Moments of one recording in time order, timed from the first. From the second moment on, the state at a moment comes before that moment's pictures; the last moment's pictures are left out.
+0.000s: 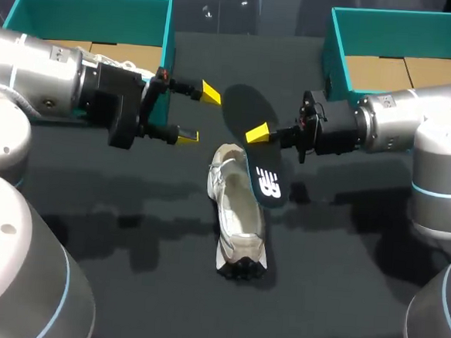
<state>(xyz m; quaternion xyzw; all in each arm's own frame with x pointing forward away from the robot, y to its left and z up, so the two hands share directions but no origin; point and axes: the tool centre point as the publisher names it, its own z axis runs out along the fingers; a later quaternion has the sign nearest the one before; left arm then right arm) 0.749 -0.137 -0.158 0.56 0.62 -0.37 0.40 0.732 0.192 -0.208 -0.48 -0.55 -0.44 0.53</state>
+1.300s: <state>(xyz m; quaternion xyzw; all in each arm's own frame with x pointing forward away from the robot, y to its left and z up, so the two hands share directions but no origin) 0.788 -0.157 -0.097 0.69 0.70 -0.11 0.17 0.717 0.194 -0.210 -0.49 -0.55 -0.44 0.51</state>
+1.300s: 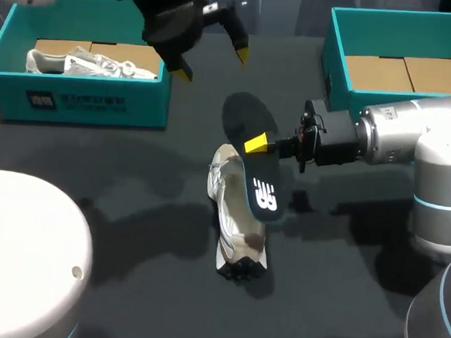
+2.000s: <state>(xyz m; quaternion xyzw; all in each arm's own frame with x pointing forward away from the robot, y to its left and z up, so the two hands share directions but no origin) 0.786 -0.215 -0.093 0.70 0.71 -0.04 0.04 0.717 0.194 -0.210 -0.49 -0.55 -0.44 0.51</state>
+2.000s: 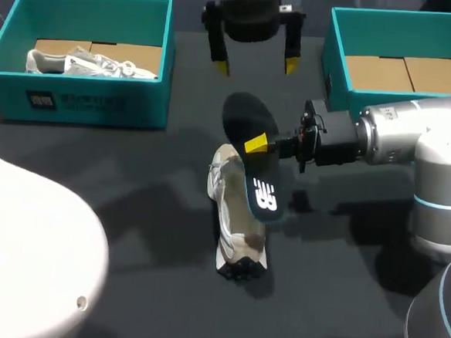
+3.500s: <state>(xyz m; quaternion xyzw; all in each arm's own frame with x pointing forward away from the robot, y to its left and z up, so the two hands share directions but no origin) 0.765 -0.158 -0.103 0.61 0.77 -0.13 0.11 0.717 0.195 -0.210 -0.49 -0.55 -0.44 0.51</state>
